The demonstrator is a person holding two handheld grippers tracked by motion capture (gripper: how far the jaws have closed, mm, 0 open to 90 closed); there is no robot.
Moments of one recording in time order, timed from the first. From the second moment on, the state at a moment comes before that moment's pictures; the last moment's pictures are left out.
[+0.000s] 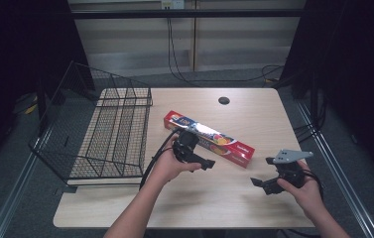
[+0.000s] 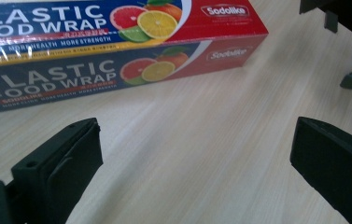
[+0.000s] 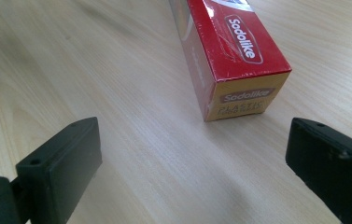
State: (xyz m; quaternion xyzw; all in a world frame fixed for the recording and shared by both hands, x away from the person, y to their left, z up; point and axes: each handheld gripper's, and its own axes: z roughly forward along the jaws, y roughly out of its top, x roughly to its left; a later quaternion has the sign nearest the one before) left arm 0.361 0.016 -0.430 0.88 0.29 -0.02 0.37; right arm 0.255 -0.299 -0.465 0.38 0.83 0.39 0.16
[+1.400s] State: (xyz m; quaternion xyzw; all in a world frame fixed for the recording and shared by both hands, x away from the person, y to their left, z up) left arm 0.442 -0.021 -0.435 0.91 0.26 -0.02 0.32; right arm 0.256 -0.298 -0.465 0.37 0.83 0.39 0.15
